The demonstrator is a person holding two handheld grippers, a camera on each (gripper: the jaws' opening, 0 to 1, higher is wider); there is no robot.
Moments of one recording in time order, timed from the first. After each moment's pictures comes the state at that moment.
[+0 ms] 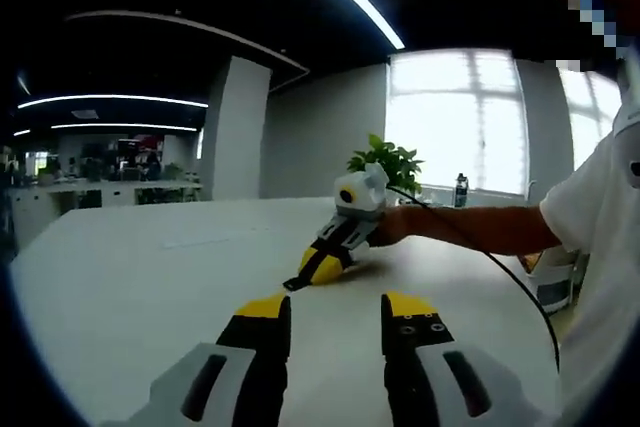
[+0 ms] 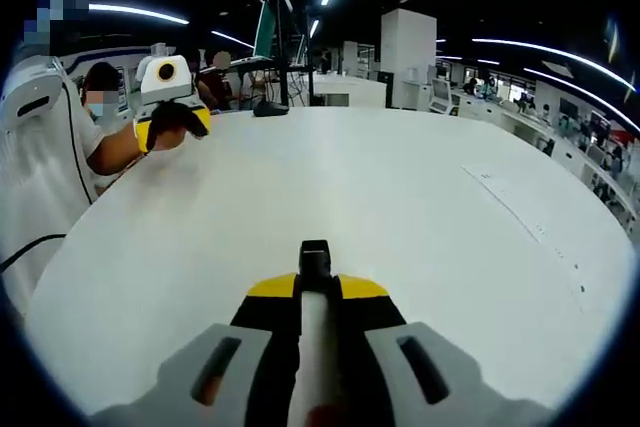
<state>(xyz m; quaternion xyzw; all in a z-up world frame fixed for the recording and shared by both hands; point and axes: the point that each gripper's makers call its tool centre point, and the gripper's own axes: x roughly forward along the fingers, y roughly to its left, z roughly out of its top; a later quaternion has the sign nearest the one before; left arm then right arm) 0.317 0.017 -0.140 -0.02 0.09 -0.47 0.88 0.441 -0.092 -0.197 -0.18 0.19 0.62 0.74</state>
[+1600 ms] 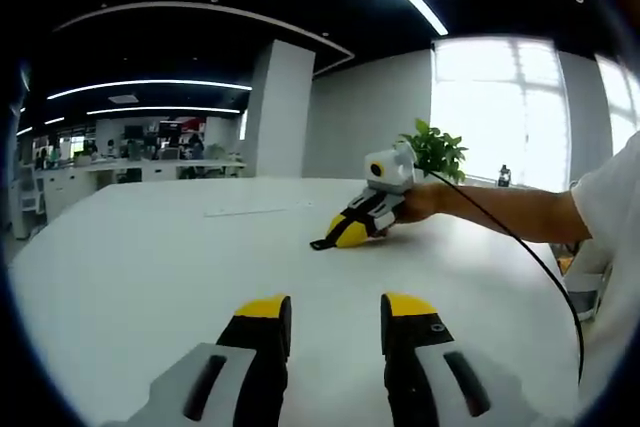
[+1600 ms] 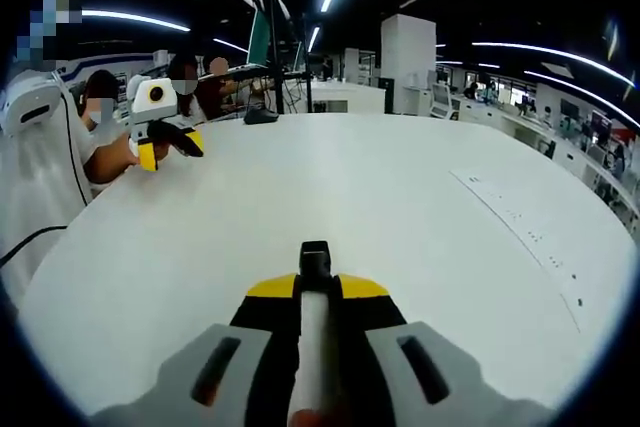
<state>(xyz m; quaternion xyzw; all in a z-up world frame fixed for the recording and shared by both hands) 0.328 0.040 -0.167 -0.03 0.14 -0.39 0.91 0.468 -0.091 -0.202 -0.17 0.18 0.63 0.74</state>
